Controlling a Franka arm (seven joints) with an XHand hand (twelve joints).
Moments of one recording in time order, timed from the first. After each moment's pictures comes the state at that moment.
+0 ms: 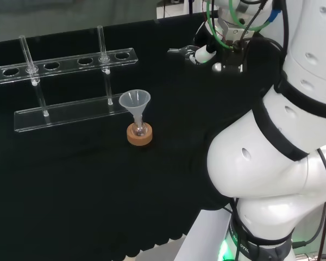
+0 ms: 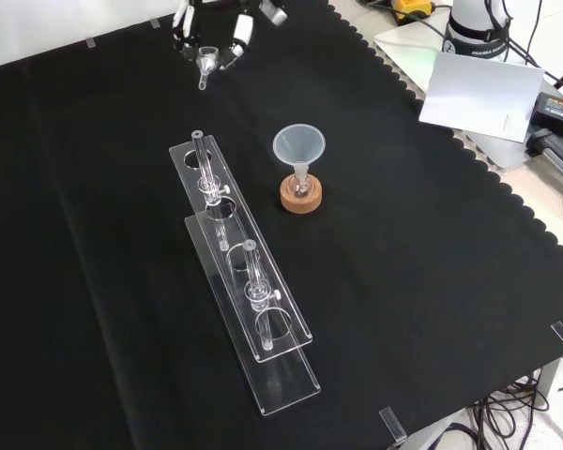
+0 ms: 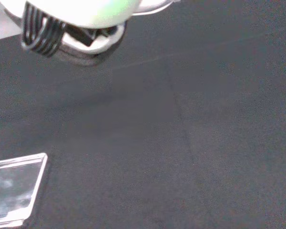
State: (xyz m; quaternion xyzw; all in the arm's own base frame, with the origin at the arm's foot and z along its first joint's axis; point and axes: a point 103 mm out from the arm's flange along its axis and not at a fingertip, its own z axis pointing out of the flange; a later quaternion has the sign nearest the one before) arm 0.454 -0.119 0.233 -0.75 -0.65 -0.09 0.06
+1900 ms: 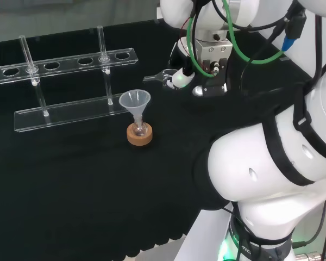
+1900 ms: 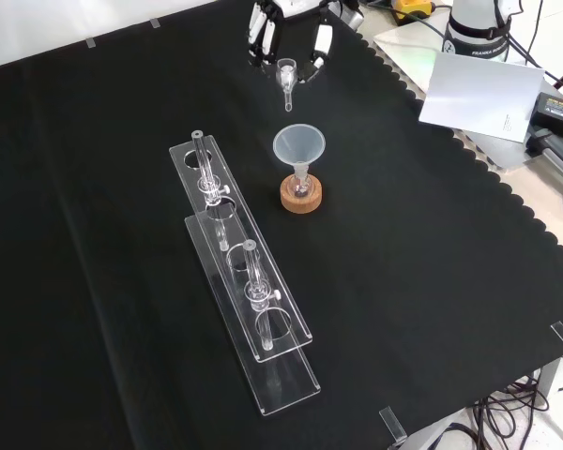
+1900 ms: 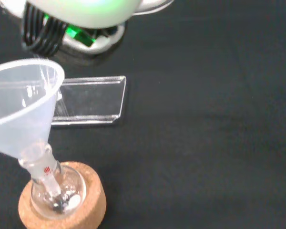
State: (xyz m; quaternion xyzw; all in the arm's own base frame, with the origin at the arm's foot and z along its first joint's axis) arm 0.363 -0.014 0.243 -0.72 -0.69 -0.02 0.06
